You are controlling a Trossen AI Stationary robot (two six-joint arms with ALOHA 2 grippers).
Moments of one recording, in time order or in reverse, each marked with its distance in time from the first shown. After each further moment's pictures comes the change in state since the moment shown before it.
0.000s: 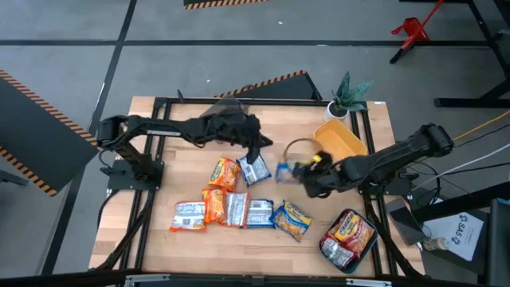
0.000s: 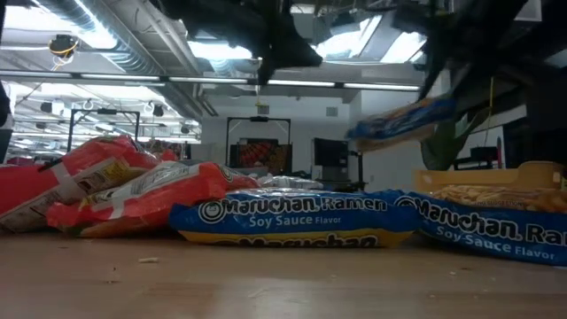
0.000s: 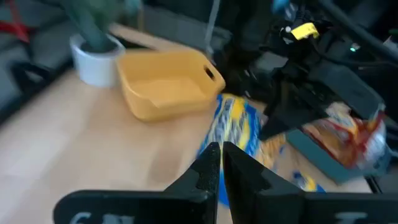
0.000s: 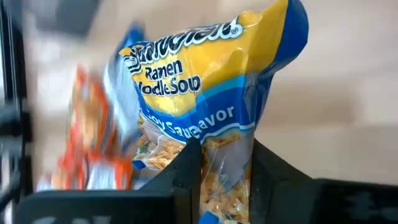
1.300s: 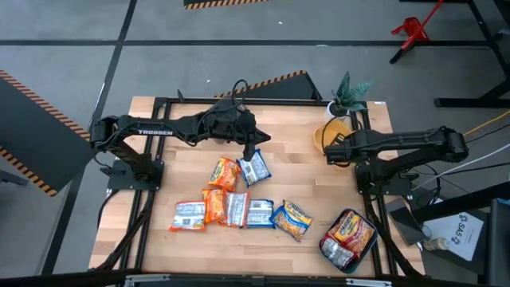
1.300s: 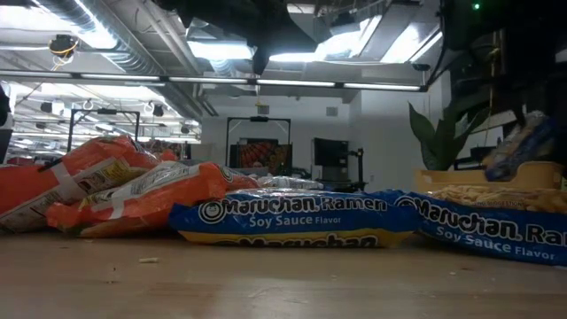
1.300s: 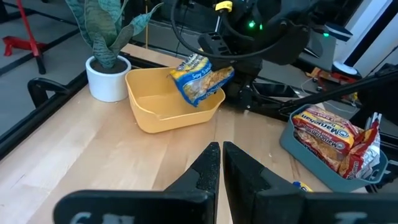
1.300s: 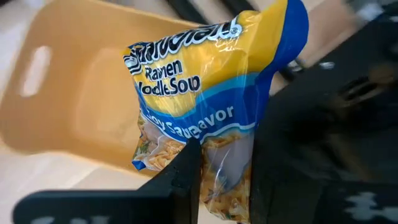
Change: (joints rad) left arm -0.003 -0.059 0.001 -0.021 -0.026 0.011; right arm -0.374 -0.176 -0.090 -0.713 -0.172 0.215
